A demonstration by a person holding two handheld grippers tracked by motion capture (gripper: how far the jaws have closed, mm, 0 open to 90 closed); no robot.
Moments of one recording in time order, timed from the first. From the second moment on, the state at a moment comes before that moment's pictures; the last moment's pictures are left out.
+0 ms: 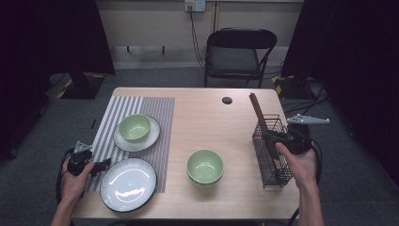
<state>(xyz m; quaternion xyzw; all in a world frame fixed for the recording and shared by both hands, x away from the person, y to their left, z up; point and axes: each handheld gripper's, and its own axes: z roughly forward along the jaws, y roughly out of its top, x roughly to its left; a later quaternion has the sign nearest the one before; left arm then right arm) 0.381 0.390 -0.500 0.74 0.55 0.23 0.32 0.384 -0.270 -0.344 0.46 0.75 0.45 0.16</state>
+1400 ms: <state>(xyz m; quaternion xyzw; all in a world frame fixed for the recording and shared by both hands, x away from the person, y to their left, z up) 0.381 0.390 -0.500 0.74 0.55 0.23 0.32 0.386 -0.273 -0.351 0.47 0.74 0.45 0.16</state>
